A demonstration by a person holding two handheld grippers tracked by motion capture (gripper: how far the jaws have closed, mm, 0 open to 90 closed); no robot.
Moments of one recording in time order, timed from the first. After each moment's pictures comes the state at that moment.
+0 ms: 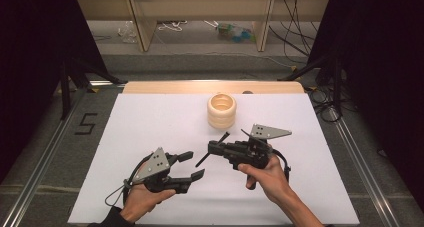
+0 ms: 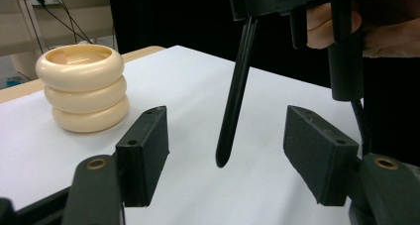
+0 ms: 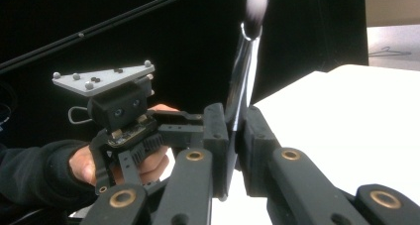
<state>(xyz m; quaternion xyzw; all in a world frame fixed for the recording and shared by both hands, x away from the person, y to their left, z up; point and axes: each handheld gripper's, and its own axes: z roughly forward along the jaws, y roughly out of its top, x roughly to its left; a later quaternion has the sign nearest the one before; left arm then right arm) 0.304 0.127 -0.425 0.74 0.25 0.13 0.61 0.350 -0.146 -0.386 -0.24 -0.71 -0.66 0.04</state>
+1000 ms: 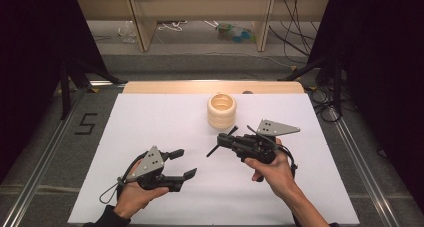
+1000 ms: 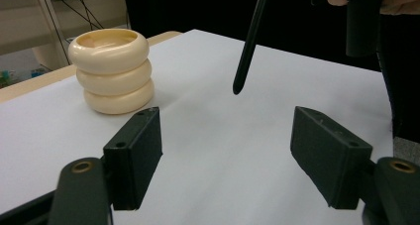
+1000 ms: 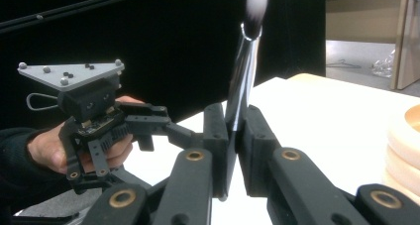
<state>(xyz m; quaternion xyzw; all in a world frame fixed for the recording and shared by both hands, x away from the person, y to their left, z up) 0.311 0.144 -0.429 0.76 0.26 0.16 0.58 0.359 -0.164 -0.380 -0.25 -0.72 -0.64 -0.03</state>
